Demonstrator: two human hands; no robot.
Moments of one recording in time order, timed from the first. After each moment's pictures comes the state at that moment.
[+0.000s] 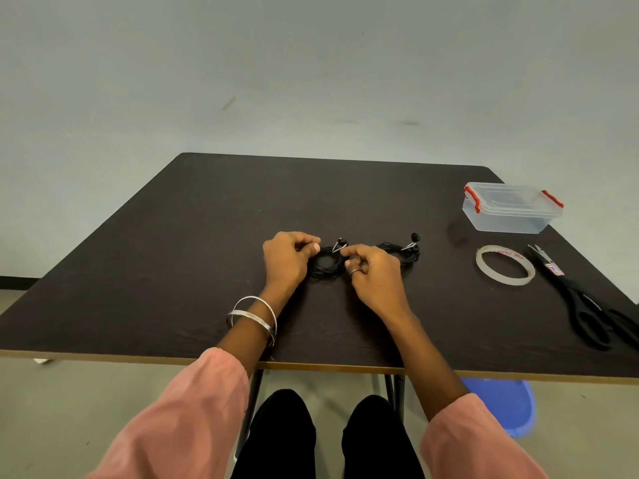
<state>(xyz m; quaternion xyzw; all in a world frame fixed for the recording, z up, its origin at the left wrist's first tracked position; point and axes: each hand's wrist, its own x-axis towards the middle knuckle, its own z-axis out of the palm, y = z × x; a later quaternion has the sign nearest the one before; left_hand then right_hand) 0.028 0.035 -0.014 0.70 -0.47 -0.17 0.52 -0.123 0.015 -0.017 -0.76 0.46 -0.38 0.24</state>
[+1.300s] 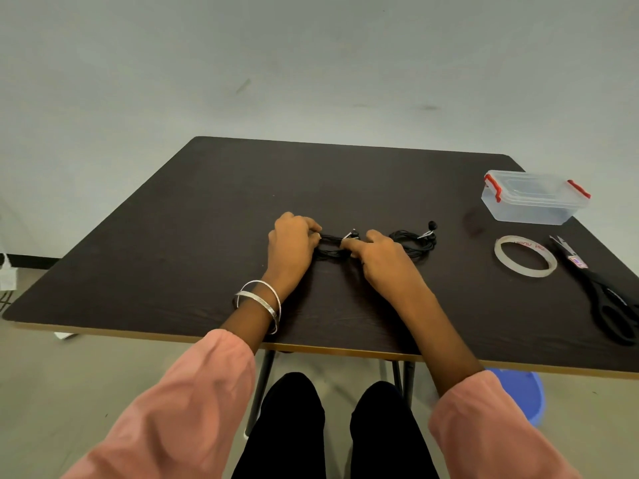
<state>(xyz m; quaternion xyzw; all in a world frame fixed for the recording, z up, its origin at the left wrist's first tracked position) 0.050 0.037 -0.020 0.77 -0.53 -0.05 0.35 -0.119 0.014 -0.001 -0.90 0.43 -0.10 0.03</state>
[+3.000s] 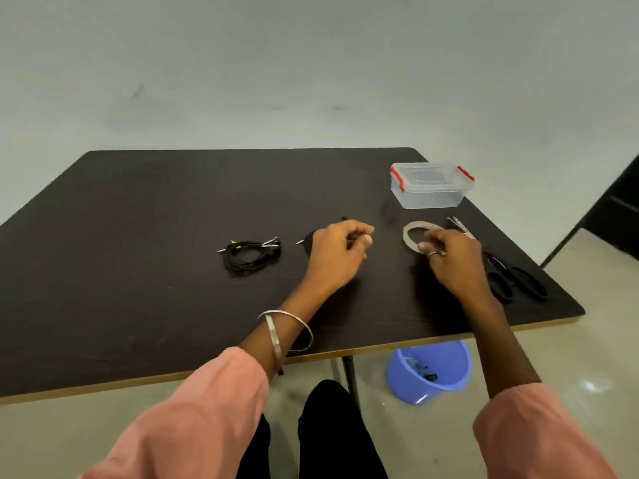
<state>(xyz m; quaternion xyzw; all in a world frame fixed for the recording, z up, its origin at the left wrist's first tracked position) -0.121 0.017 0.004 0.53 -0.62 -0.29 0.50 -0.318 -0.009 0.010 -0.69 0.66 -0.29 0.07</state>
